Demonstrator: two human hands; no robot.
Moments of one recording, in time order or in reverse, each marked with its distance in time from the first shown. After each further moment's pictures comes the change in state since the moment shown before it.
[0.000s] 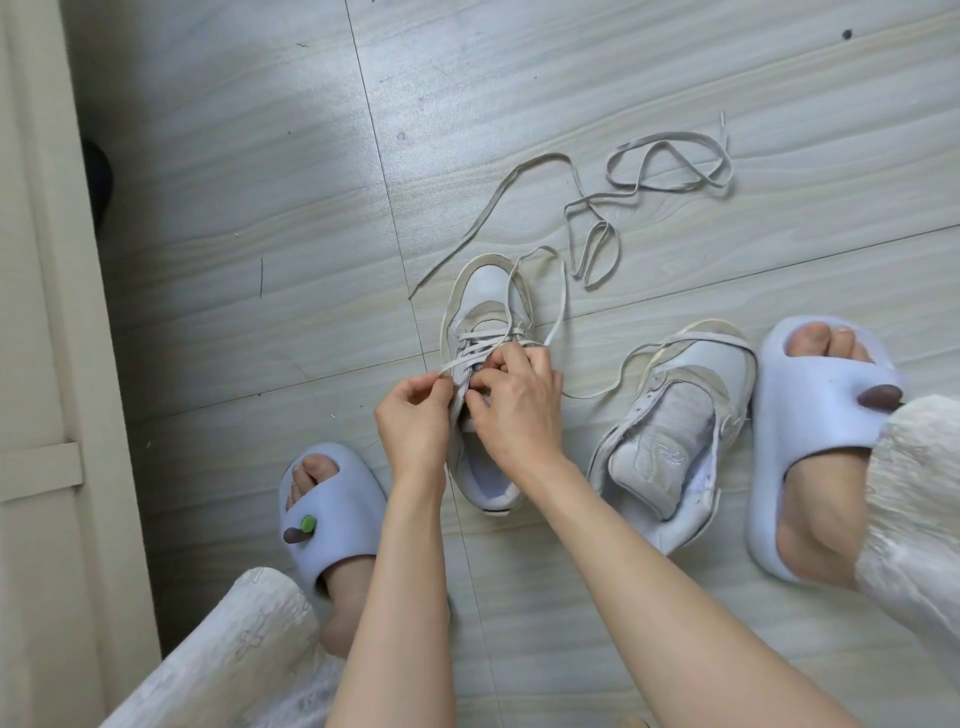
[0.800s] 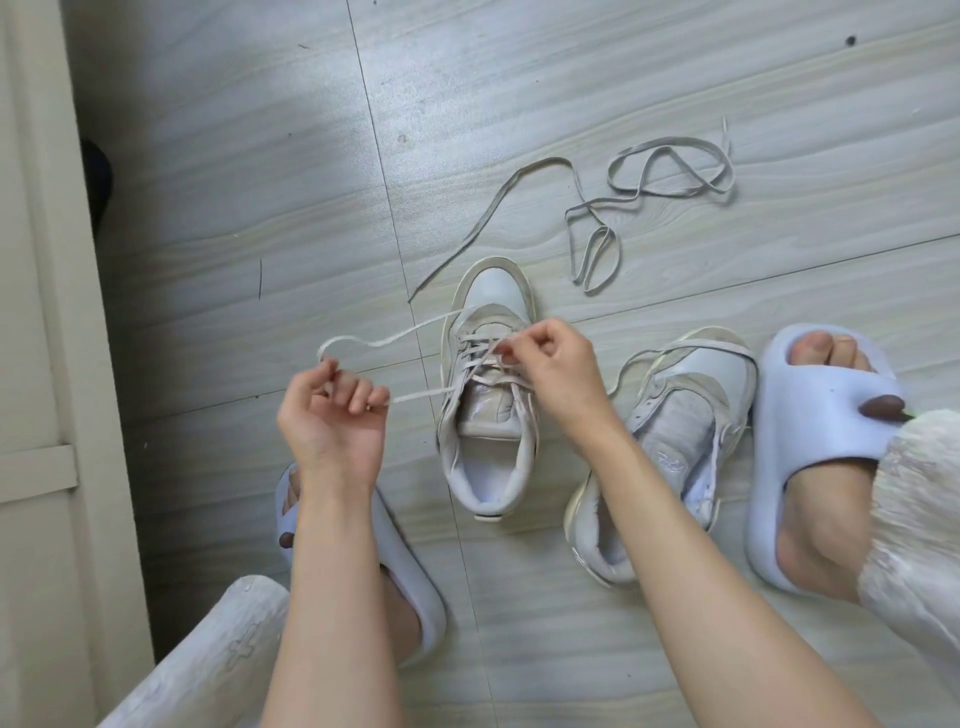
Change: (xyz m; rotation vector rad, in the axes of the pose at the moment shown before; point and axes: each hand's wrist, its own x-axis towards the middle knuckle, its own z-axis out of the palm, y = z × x) left_hand 0.017 0.031 -0.048 -0.879 -0.186 -0.111; right_hand 0.034 0.004 -0.052 0.755 -0.202 0.450
